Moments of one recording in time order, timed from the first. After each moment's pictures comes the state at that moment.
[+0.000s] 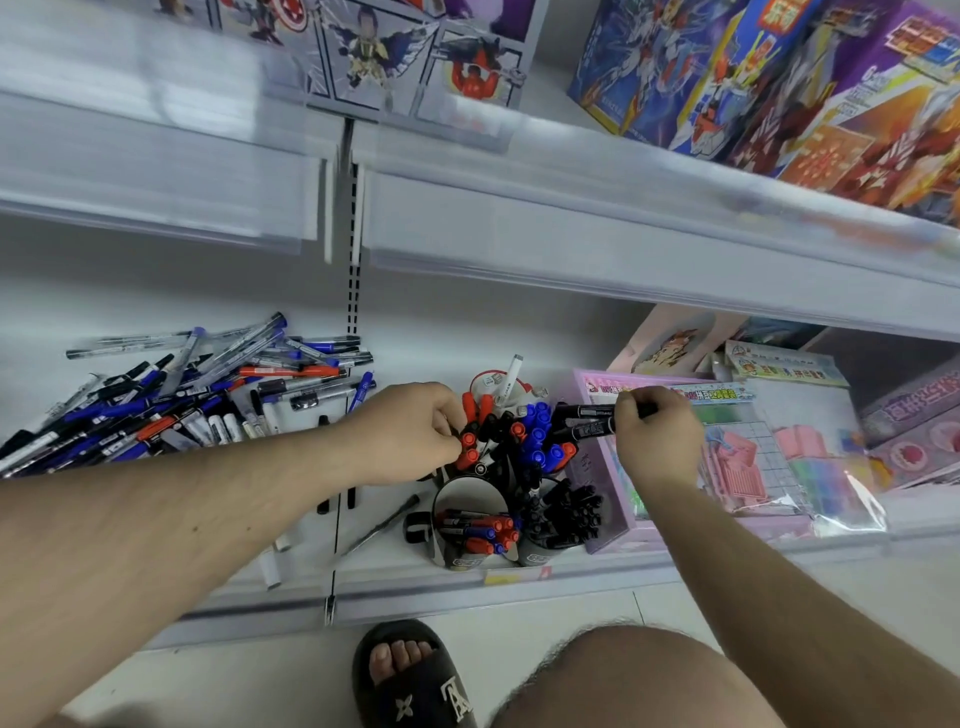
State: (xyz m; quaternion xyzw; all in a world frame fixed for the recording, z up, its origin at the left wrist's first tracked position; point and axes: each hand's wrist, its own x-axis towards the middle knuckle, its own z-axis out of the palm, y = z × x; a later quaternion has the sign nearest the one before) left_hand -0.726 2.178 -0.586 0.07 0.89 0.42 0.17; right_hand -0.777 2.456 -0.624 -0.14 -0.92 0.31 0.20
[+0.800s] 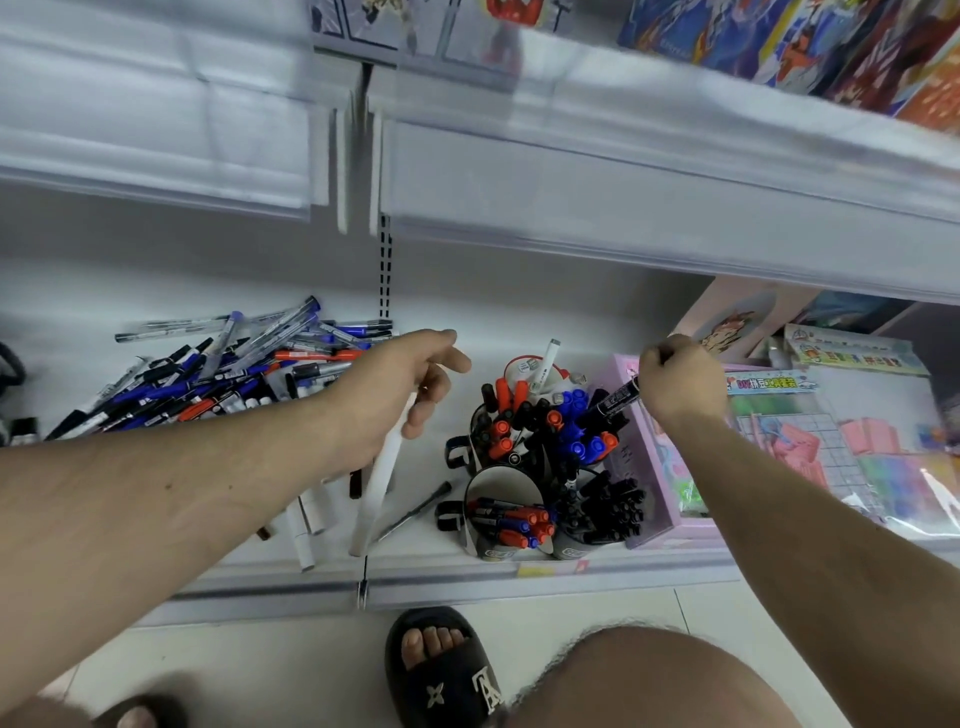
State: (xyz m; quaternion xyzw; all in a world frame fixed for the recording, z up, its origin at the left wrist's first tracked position) left_hand -0.733 2.157 -0.587 -0.09 0.66 0.74 0.15; right_hand -0.839 2.452 -0.628 -0.09 -0.96 0.21 0.15
